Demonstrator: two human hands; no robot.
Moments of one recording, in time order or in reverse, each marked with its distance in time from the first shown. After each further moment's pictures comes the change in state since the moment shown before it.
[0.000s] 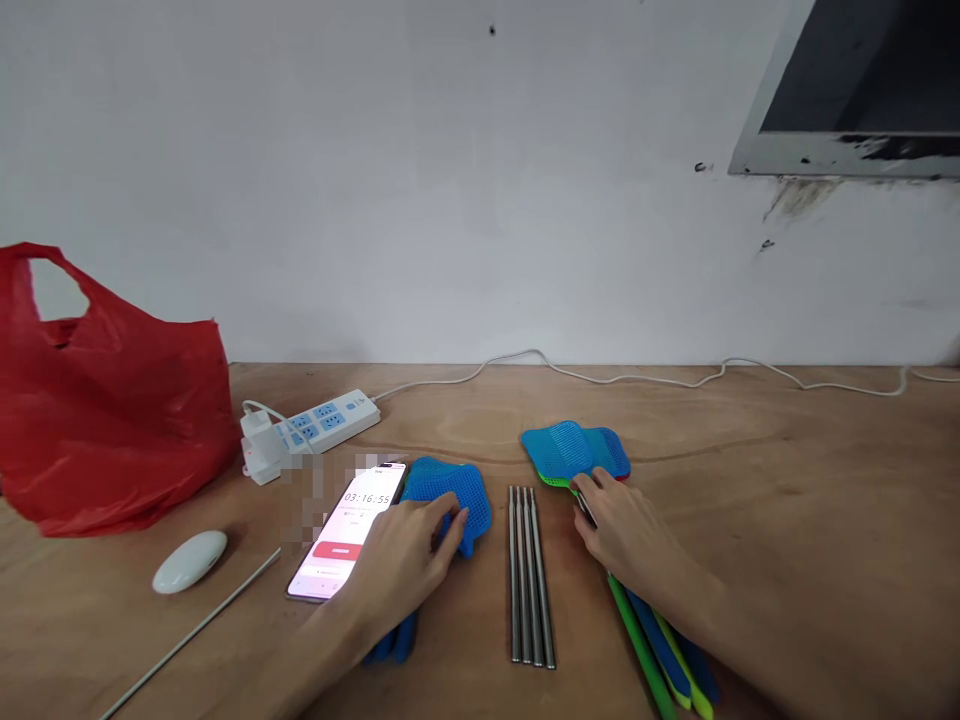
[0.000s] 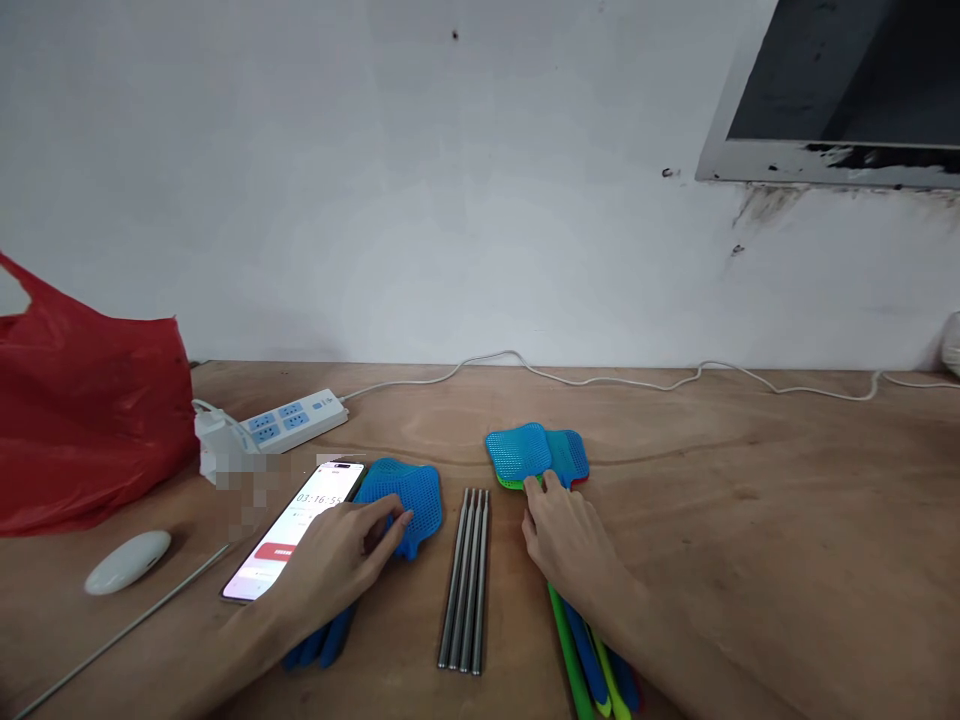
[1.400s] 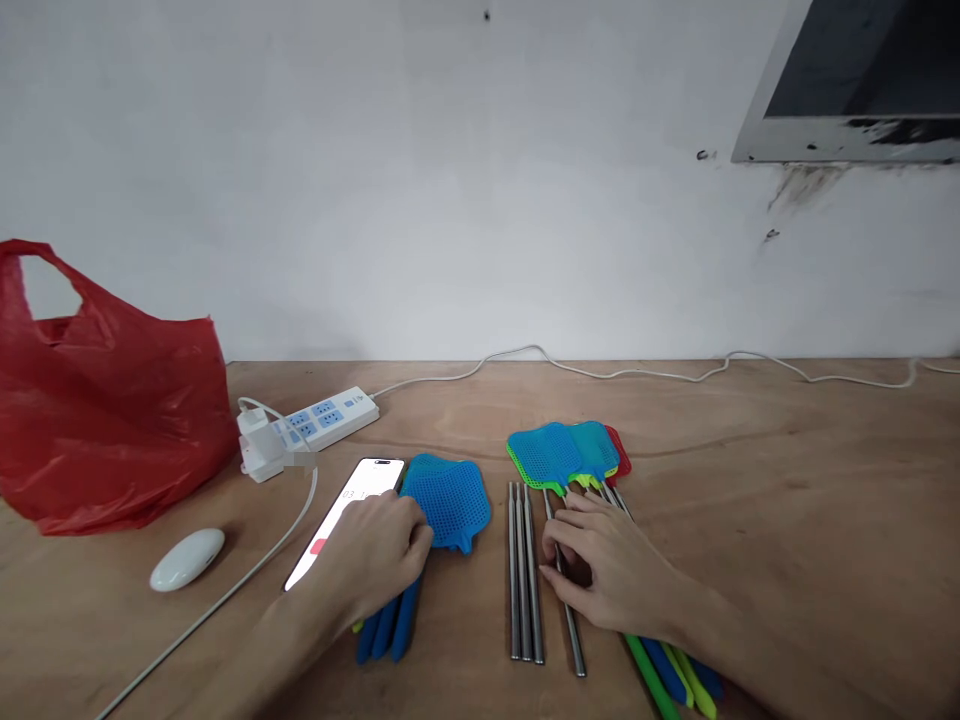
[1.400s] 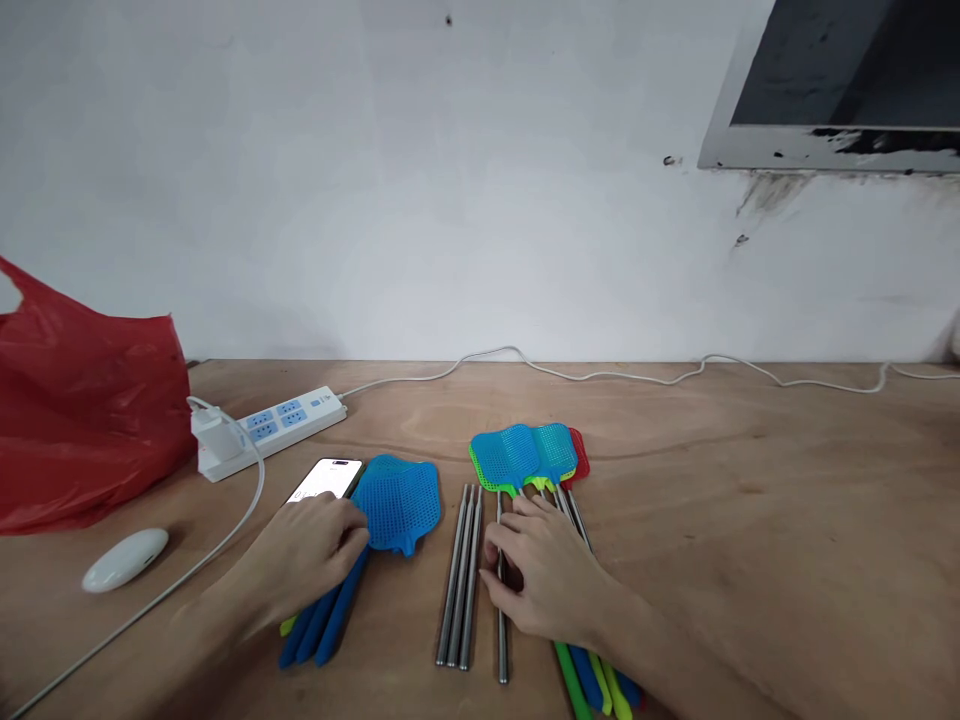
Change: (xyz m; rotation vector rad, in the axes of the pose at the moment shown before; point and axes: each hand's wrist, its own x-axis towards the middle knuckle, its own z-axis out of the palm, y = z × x) left_hand -0.002 -0.013 -0.020 0.346 -0.177 -0.051; right_hand -0.020 -0.013 -0.002 0.485 0.067 -0.452
